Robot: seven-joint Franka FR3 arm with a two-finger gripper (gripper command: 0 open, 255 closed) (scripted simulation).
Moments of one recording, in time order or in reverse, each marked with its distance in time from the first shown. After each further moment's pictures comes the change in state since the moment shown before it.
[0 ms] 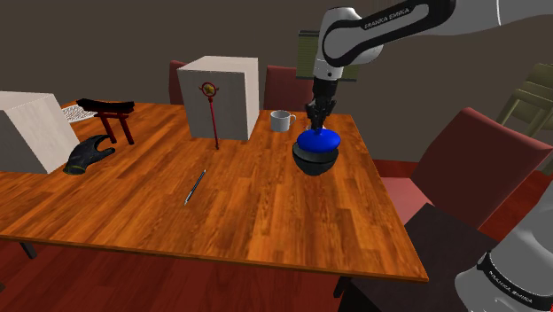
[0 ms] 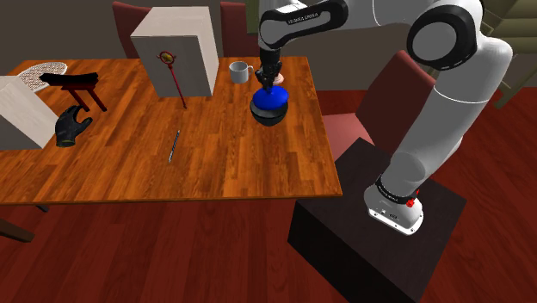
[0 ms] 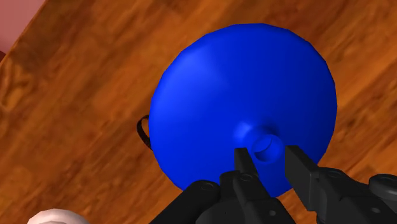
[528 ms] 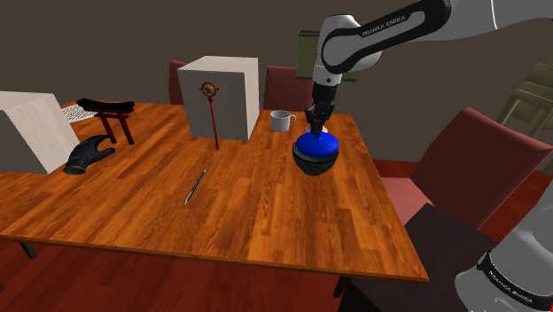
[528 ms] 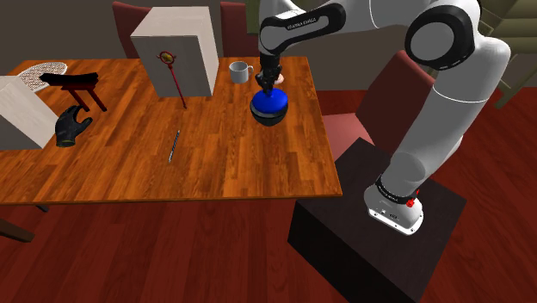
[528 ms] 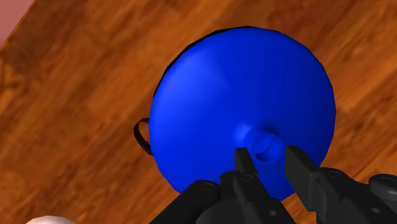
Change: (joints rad) arm 0.001 0.012 0.000 -0.028 -0.002 0.039 0.000
